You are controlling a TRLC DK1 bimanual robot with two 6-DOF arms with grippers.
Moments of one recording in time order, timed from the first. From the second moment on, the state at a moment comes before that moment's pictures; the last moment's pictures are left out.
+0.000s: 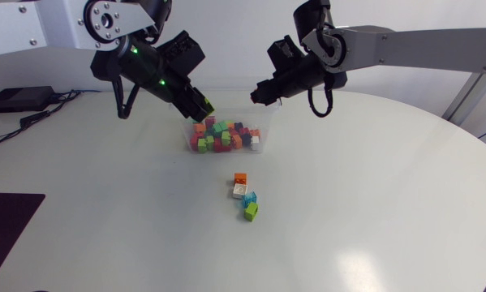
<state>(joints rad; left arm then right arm) -0.40 1.77 1.59 -0.72 0.18 0.50 0.37 1.99 1.67 -0.40 -0.25 -0.18</state>
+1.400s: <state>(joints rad) -0.29 2.07 1.84 -0.43 0.31 0.47 0.42 1.65 1.29 -0.34 -0.23 -0.22</state>
